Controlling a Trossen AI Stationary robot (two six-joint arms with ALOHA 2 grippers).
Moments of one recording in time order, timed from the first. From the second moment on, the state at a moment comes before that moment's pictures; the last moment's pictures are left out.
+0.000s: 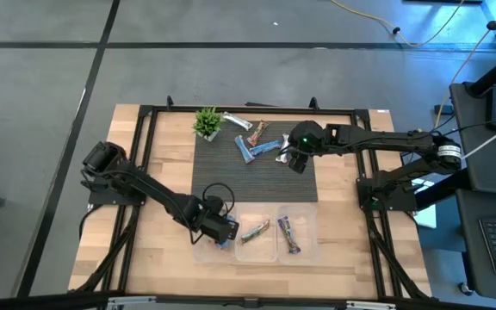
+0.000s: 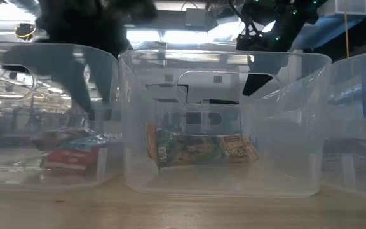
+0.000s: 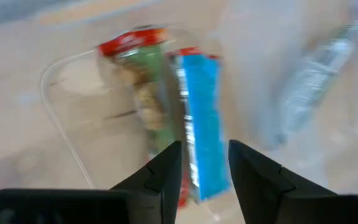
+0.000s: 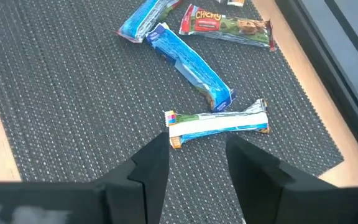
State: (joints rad) left arm -0.44 1.71 1.16 -0.66 -0.20 -1.70; right arm -0.27 1.35 0.98 -0.59 0.19 0.08
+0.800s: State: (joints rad) left arm -0.07 1.21 1.17 -0.91 -0.58 -0.92; right arm -0.34 1.37 0.98 -0.46 0.34 0.54
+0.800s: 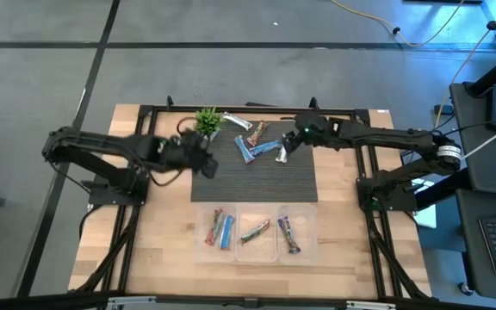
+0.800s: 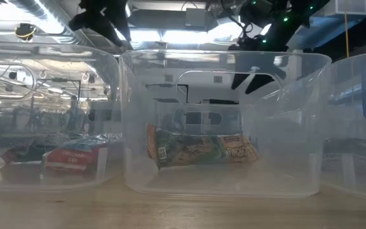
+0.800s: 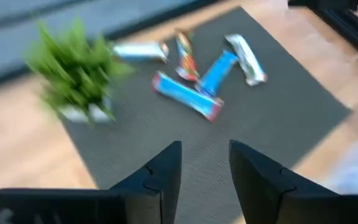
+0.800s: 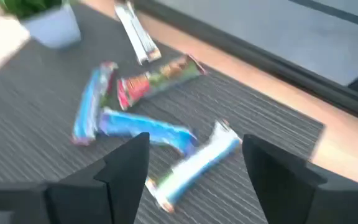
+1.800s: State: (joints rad) left arm 0.37 1.16 1.13 -0.71 -0.45 -0.20; right arm -0.35 1.81 0.98 -0.33 0.28 0.94
